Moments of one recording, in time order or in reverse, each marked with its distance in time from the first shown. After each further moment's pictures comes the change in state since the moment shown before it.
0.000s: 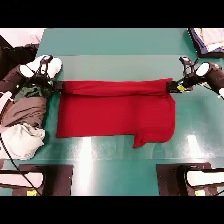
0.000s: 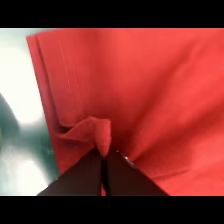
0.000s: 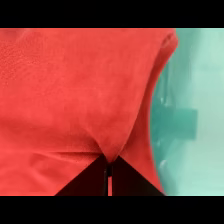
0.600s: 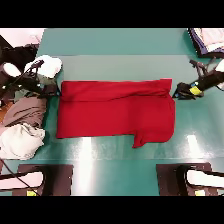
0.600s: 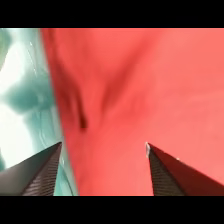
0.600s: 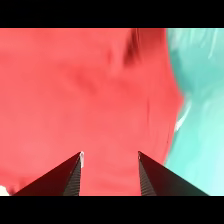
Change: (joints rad) left arm 0.095 0.121 -0.040 0.005 -0.280 -0.082; right arm -0.131 0.140 -0.018 0.138 0.382 -0.047
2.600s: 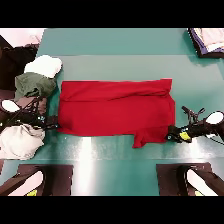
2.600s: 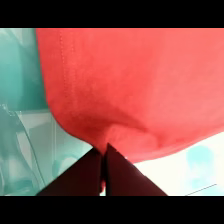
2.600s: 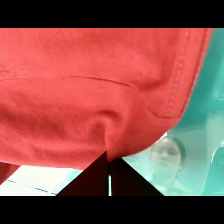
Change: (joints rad) left arm 0.063 0.332 -0.550 -0.105 -0.005 0.027; right arm -0.010 0.434 -0.806 0.116 -0.169 0.039
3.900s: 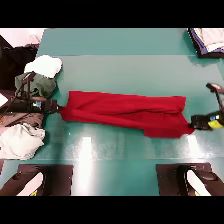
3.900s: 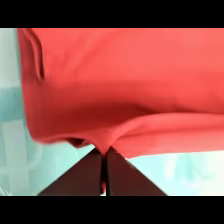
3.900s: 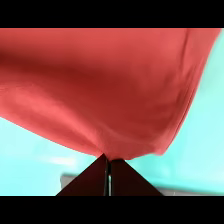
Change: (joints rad) left arm -0.129 0.148 0.166 -0.062 0.093 -0.125; right arm 0.020 0.153 0.460 -0.269 0.342 0.013
